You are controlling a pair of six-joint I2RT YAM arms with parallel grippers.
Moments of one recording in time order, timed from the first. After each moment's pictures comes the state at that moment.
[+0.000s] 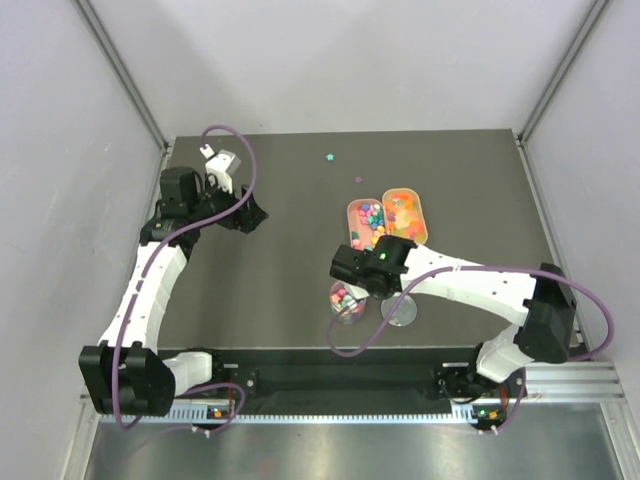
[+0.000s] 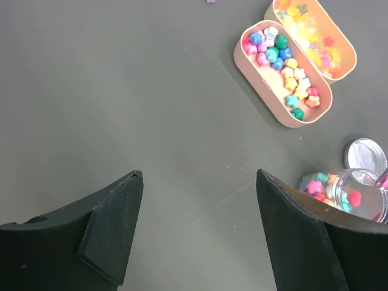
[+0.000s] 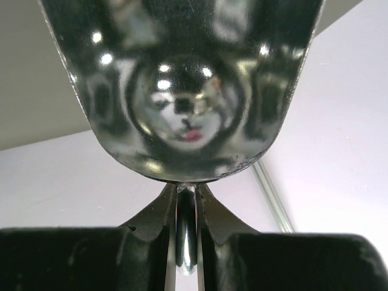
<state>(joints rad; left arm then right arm) -0.03 1.18 1.06 -0.42 0.59 0.07 1.13 1.53 1.32 -1.35 0.75 -0.87</state>
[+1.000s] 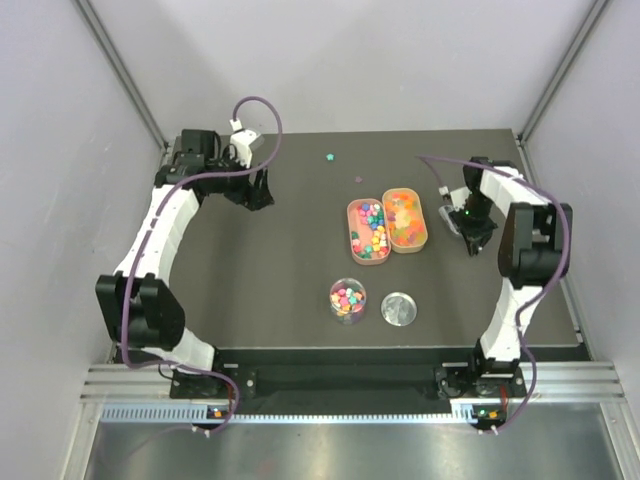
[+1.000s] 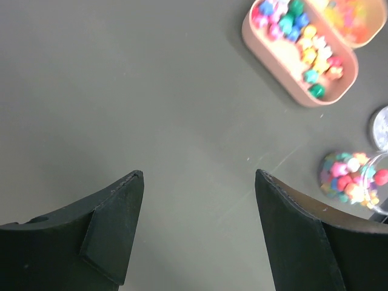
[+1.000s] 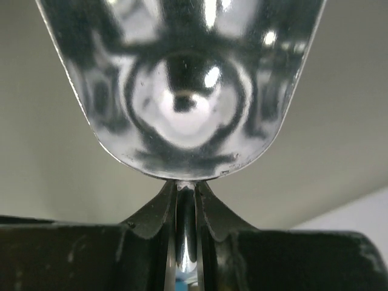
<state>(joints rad) -0.08 1.52 1.45 -0.70 0.59 0.28 0.00 1.90 1.44 -1.14 0.09 -0.41</state>
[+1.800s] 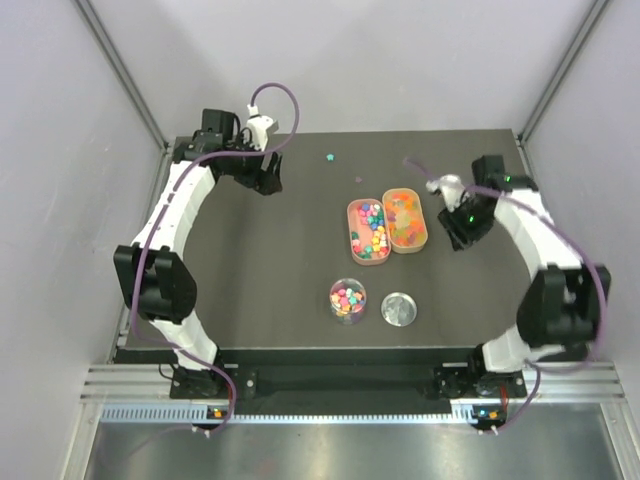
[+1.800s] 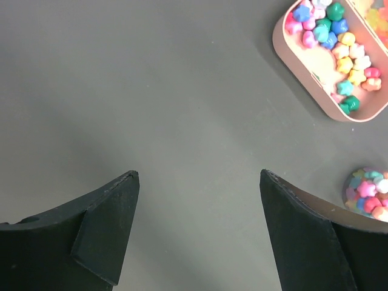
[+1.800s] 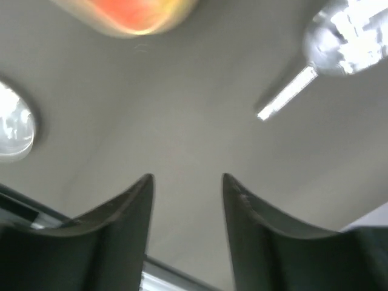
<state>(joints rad) -0.15 1.74 1.71 -0.81 0.45 0.30 0.01 1.61 1.34 -1.04 -0.19 -0.61</state>
